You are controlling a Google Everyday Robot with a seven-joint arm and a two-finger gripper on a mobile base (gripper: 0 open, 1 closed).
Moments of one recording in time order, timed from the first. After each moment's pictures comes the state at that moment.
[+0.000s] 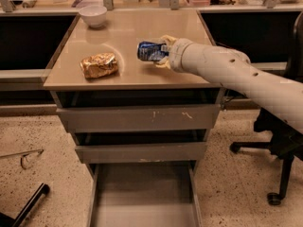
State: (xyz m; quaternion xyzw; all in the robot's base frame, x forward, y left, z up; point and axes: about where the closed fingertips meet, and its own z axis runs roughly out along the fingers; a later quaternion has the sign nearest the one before) arm 0.739 -0.048 0.867 -0.59 0.54 -0.15 0.57
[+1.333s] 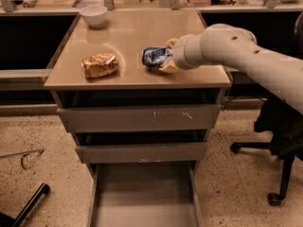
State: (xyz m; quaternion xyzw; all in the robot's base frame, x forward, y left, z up) arm 0.737 -0.066 0.844 -0.60 0.64 -0.07 0.48
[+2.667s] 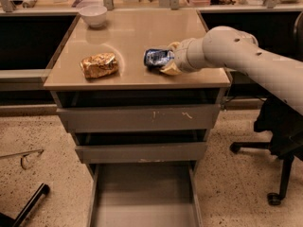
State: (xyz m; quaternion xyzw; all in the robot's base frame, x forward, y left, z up) arm 0.733 -0.072 0.829 -0.59 0.65 -0.06 0.47
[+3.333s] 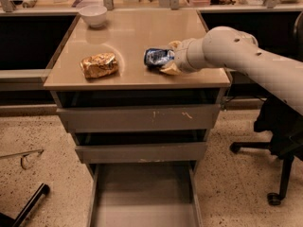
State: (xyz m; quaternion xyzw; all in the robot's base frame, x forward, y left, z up) arm 0.733 -0.072 0.829 -0.59 0.65 -0.06 0.47
